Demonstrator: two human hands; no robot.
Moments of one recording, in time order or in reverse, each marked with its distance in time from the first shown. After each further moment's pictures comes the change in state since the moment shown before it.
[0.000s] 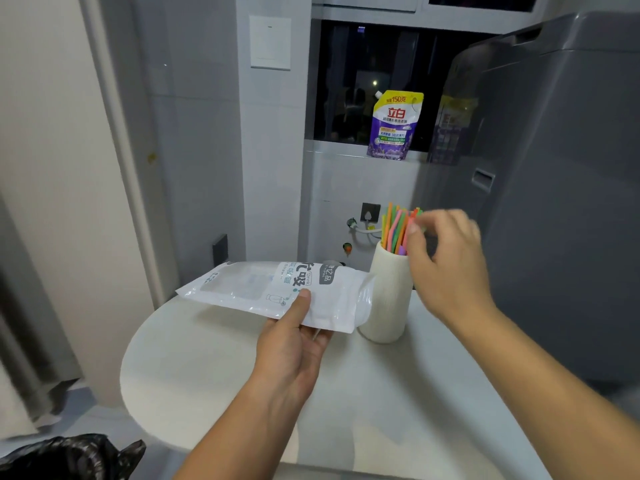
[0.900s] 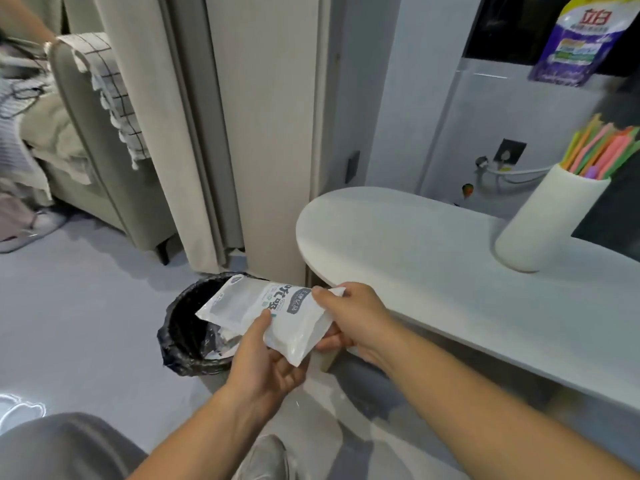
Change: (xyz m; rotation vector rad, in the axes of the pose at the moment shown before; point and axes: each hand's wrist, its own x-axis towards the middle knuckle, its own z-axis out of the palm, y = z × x) left_hand -0.182 0.094 -0.204 0.138 0.632 -0.079; right_hand -0.236 -0.192 0.120 0.747 -1.108 0.823
